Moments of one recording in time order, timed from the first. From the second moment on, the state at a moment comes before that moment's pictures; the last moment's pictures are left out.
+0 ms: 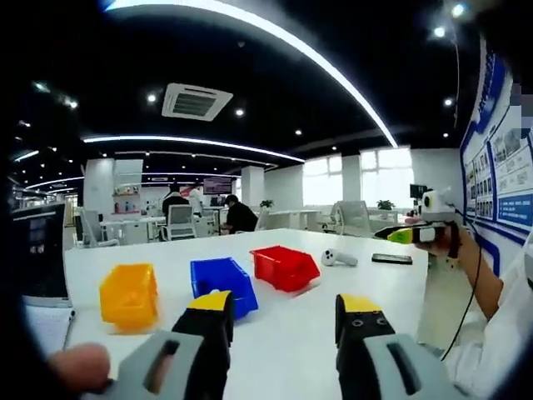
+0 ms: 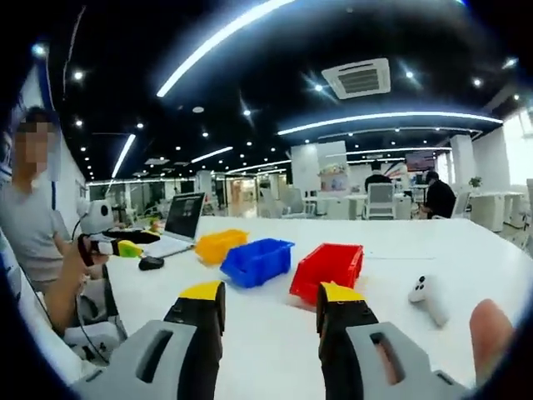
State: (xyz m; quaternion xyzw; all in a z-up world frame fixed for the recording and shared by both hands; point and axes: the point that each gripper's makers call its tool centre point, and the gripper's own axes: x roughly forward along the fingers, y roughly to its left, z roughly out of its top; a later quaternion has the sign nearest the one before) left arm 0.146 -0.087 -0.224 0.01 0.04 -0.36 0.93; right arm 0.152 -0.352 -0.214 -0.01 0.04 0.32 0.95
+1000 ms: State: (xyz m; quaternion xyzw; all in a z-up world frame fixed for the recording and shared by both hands) left arm 0.138 -0.092 -0.212 -0.02 0.04 -0.34 0.94; right arm 0.131 -0.346 -0.187 -0.03 0.02 0.31 0.95
